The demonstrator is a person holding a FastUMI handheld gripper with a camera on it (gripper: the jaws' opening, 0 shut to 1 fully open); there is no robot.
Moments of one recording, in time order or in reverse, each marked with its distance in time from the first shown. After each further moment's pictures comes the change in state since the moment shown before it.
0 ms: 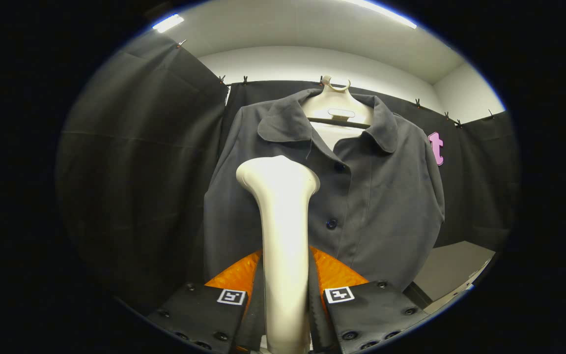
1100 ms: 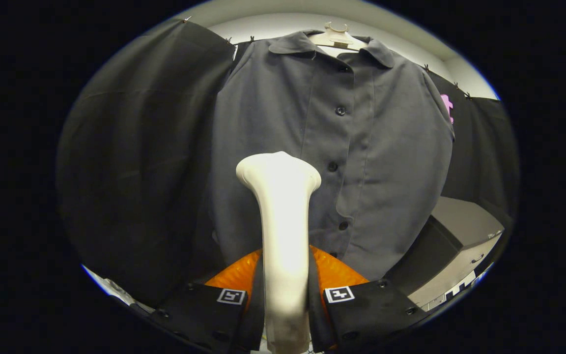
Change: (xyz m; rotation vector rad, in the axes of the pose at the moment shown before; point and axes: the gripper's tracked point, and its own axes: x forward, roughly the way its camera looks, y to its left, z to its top) arm -0.055 0.006 -0.165 0.000 0.314 0.060
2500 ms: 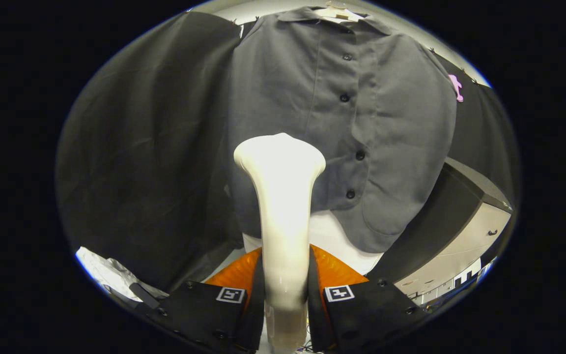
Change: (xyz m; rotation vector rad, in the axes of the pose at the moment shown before) arm -0.039 0.014 -0.067 0.048 0.121 0.070
